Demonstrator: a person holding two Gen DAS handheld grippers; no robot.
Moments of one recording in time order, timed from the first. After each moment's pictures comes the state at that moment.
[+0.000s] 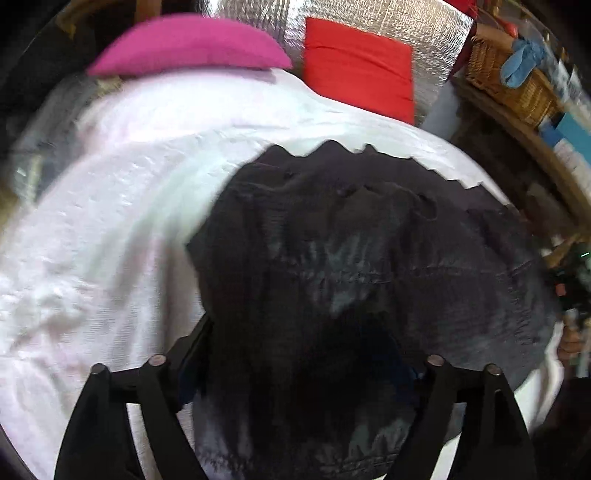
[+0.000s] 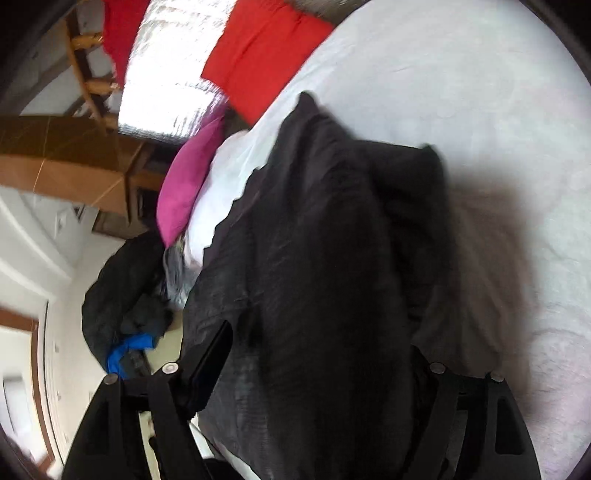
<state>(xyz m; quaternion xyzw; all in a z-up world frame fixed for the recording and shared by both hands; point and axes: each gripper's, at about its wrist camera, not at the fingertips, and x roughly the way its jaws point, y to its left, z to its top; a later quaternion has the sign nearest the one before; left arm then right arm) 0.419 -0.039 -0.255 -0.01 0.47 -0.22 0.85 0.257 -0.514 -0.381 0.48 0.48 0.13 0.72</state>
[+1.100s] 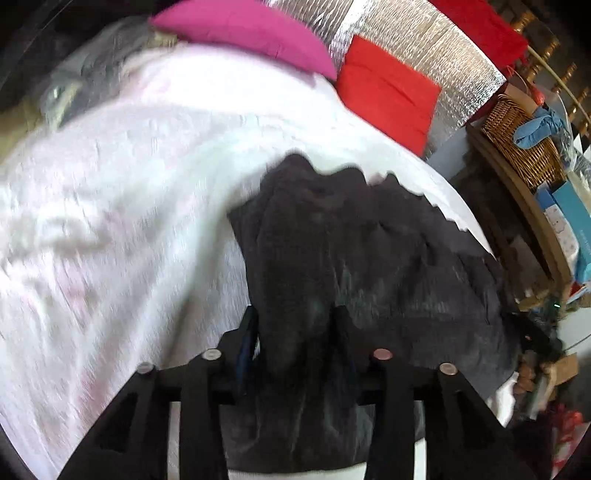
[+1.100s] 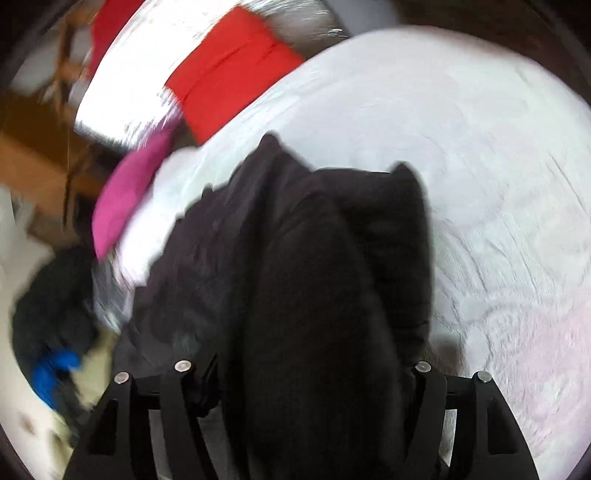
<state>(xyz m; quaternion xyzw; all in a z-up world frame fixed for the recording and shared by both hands) 0.389 0.010 -0.249 -0.12 0.47 -0.18 0.86 0.237 -0.515 -0.345 0.44 0.46 -0.05 0.77</state>
